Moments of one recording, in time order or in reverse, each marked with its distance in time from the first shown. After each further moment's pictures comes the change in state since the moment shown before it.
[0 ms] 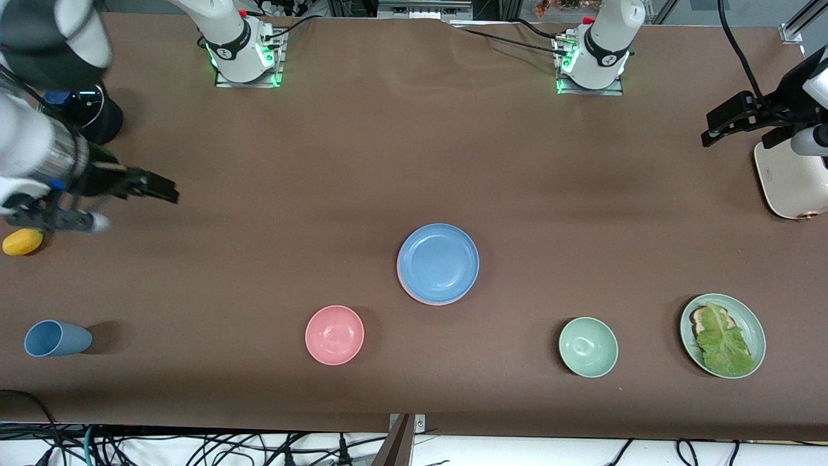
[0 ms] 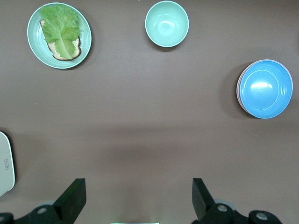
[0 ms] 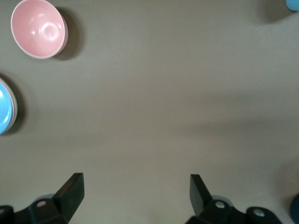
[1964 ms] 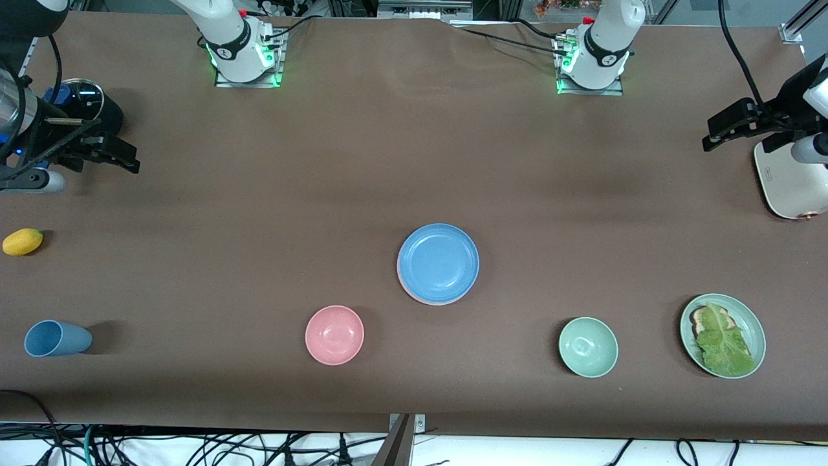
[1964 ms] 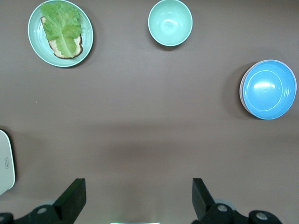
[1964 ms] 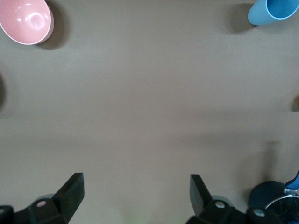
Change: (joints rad) left arm 0.004 0.014 0.008 0.002 0.000 0.001 0.001; right arm -0.082 -0.049 0.091 0.027 -0.113 -0.054 -0.041
